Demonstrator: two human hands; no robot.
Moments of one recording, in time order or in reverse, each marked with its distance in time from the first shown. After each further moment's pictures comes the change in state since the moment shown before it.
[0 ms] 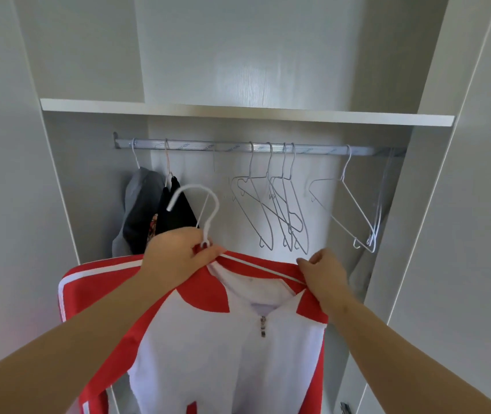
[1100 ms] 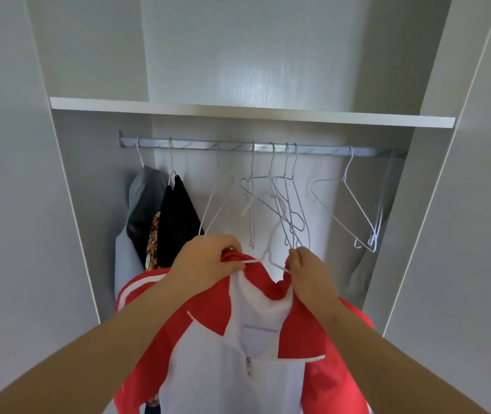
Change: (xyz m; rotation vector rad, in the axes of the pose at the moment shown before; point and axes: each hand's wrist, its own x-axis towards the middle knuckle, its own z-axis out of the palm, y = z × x) left_hand 0.000 0.029 0.013 -0.131 -0.260 0.010; right_hand -0.022 -0.010 0.009 -0.174 -0.034 -0.253
